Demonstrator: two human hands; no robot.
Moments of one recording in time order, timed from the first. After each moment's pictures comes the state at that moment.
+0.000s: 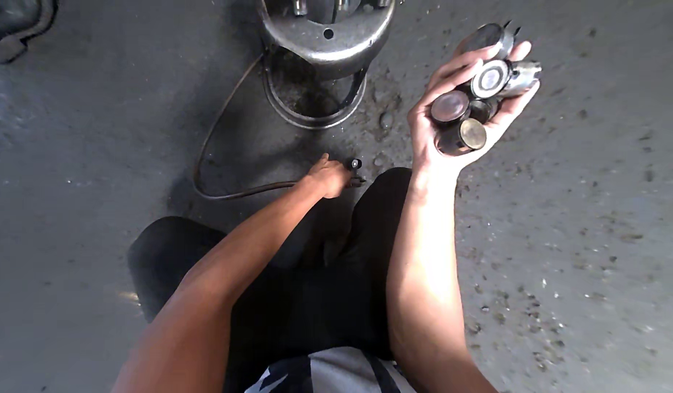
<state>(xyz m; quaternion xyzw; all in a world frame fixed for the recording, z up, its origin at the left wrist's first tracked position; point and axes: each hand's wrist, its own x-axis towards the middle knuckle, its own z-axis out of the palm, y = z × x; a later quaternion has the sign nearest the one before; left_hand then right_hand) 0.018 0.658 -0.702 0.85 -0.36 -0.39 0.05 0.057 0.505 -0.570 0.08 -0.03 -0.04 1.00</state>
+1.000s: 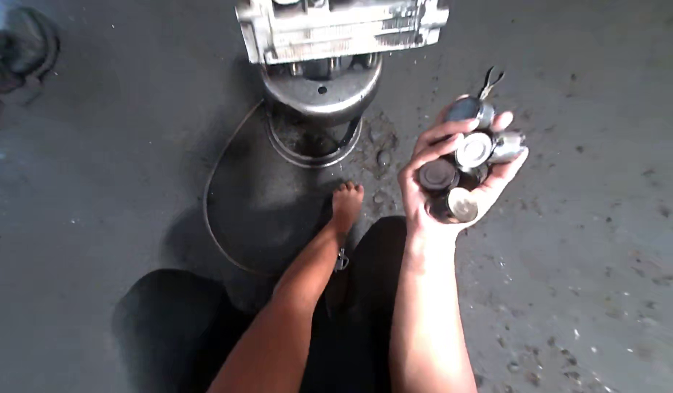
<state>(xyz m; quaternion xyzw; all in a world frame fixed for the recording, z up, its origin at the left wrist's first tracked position) 0.037 0.572 -0.797 0.95 -0.11 -0.28 0.14 0.046 0.512 -0.562 0.08 -0.01 -0.04 1.00</state>
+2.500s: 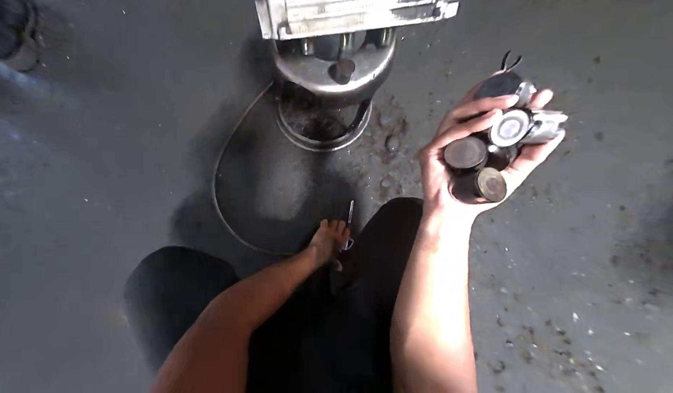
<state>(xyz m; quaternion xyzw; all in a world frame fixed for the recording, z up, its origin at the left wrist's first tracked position) -0.096 0.655 -0.773 0.84 -0.34 -0.43 0.03 0.033 0.507 -0.562 0.07 -0.04 -0.05 1.00</state>
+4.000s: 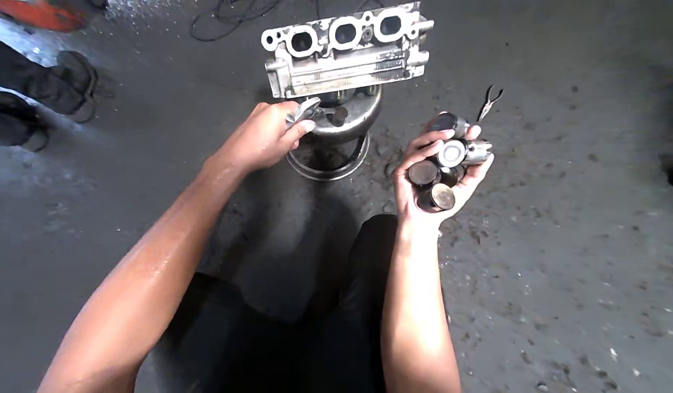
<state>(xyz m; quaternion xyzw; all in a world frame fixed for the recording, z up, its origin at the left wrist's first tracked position) 0.124 0.785 -0.501 0.93 -0.22 -0.09 0.28 0.050 0.521 -0.564 0.12 -0.05 -0.05 0.99</state>
